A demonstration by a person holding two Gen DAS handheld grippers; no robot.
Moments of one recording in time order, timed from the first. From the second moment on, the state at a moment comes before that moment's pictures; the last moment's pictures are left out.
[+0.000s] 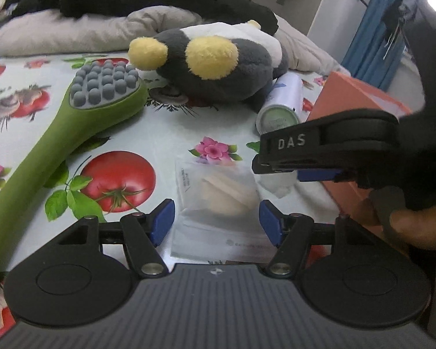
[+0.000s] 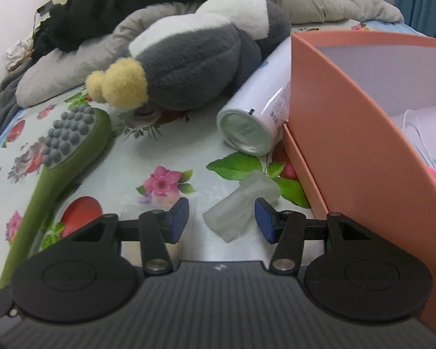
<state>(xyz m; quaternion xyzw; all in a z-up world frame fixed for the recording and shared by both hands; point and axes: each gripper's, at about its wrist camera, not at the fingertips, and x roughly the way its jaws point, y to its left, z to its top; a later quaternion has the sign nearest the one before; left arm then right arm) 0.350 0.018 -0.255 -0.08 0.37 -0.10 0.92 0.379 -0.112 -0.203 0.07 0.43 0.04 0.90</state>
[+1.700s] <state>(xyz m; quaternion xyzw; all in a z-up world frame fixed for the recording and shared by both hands) 0.140 0.064 -0.208 -0.17 0.43 -0.05 0.89 0.197 -0.109 -0.155 -0.03 0.45 0.14 0.88</state>
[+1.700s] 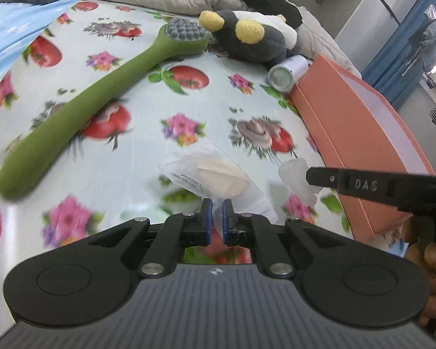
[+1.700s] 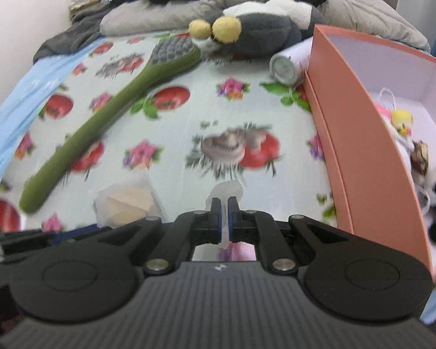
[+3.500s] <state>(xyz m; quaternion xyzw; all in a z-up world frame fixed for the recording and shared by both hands) 0.165 0.004 -0.225 -0.11 0.51 0.13 0.84 0.148 -0.139 -0.200 -0.04 0.43 0.18 0.89</state>
